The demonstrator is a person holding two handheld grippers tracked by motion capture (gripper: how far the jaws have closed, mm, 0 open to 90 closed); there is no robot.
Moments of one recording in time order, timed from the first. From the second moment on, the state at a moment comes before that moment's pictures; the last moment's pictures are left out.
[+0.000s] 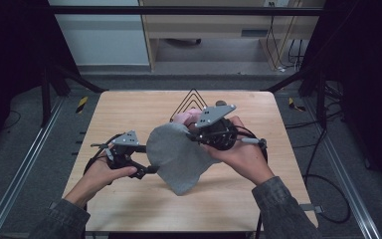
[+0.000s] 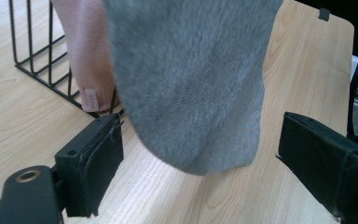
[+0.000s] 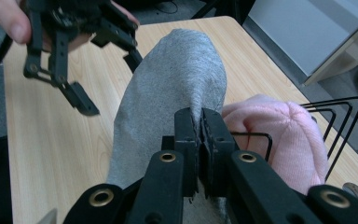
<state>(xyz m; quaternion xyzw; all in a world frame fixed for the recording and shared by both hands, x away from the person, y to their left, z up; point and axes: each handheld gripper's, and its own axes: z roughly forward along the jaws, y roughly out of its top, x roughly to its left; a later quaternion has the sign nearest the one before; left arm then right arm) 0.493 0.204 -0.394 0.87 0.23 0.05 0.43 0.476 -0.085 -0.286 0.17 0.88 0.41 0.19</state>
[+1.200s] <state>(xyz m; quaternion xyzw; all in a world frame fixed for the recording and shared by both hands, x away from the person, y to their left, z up) 0.509 0.181 -0.305 0.89 0.20 0.11 0.39 0.480 -0.137 -0.282 0.23 0.84 0.45 0.19</state>
